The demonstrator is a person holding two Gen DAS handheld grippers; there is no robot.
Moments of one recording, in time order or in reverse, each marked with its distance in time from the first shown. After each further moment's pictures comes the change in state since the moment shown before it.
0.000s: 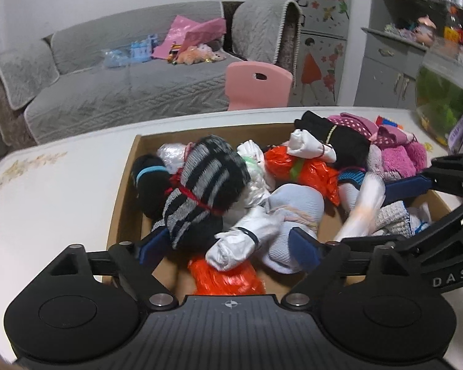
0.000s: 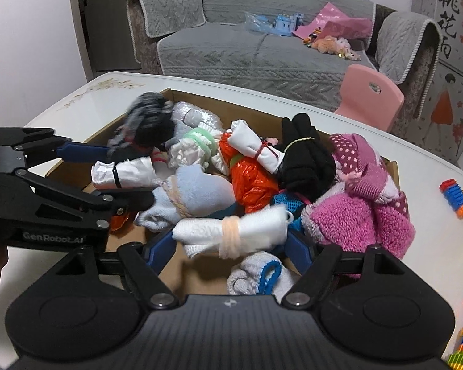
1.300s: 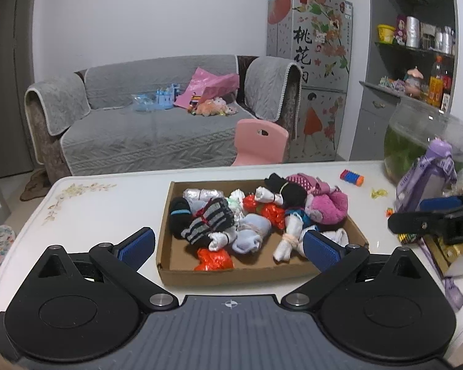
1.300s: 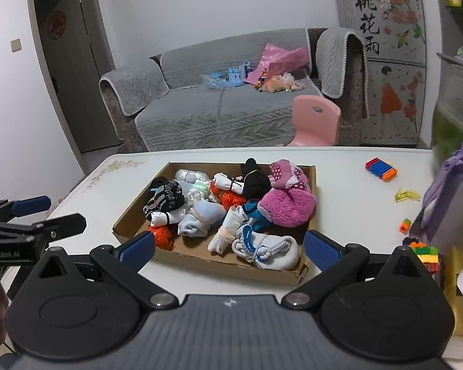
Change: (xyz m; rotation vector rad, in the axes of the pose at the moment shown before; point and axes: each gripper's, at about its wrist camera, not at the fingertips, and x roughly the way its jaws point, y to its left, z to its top) left arm -0.186 -0.040 -0.011 -0.046 -0.170 0.062; right arm -0.155 -0.008 -0.035 0.272 -0.209 -0.023
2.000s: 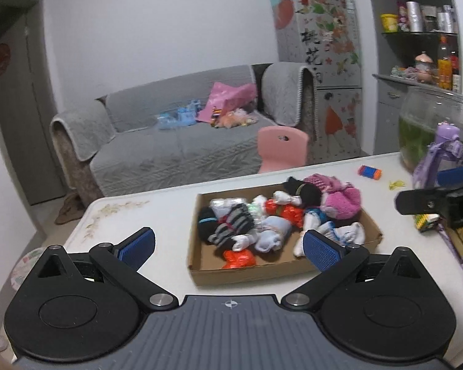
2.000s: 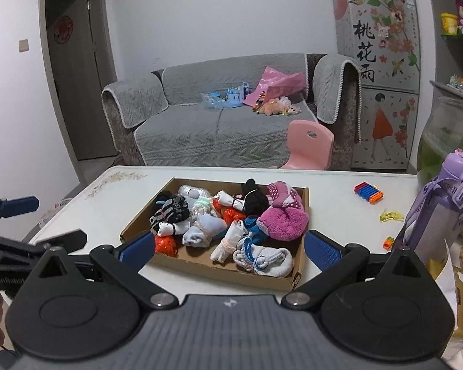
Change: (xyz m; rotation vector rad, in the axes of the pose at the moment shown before) left arm -0.037 -0.022 -0.003 0.092 -0.041 0.158; right arm -0.031 0.022 -0.005 -0.055 -0.079 -0.041
